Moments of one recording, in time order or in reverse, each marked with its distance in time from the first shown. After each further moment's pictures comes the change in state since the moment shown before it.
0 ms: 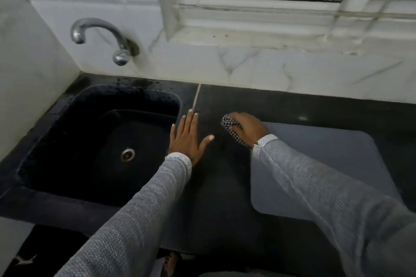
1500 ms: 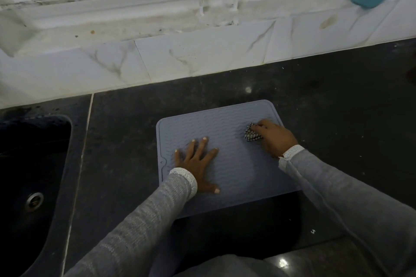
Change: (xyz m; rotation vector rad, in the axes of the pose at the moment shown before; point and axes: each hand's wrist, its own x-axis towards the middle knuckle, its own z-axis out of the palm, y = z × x) left_hand -0.009 0.238 0.122 0.295 -0.734 0.499; right_hand -0.209 0.250 -0.099 -0.349 -0.081 0.393
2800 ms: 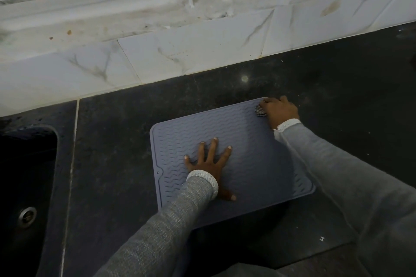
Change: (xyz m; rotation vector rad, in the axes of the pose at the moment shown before) left_hand 0.035 0.033 -0.008 -0.037 -0.139 -0.054; right_hand 0.074 0.030 -0.014 -0.154 0.010 0.318
